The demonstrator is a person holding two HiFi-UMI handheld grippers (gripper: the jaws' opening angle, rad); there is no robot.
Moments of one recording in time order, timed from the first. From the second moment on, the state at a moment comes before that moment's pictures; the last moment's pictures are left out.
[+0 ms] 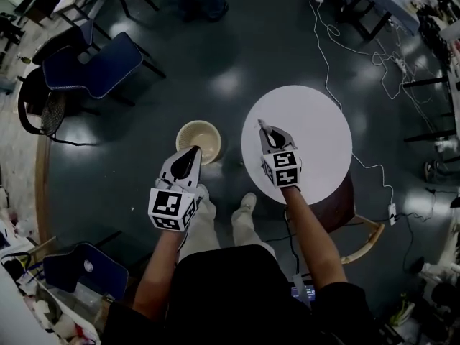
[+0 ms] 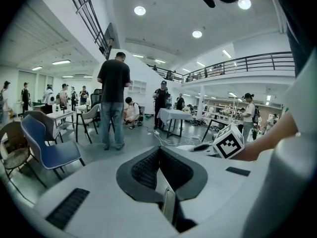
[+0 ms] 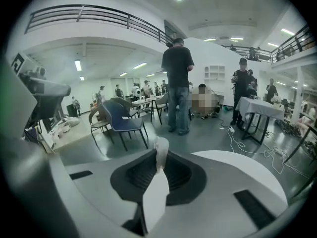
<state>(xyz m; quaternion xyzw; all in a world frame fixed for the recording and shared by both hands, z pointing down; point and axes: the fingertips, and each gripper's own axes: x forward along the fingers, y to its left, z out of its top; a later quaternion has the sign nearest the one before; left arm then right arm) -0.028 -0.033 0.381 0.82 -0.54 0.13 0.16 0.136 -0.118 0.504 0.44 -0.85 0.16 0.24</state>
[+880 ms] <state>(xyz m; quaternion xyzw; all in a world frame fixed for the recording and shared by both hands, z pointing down) -0.198 -0.028 0.484 0.77 -0.58 0.14 0.23 -0.095 -0.118 0.597 0.33 -0.88 0.18 0.29</state>
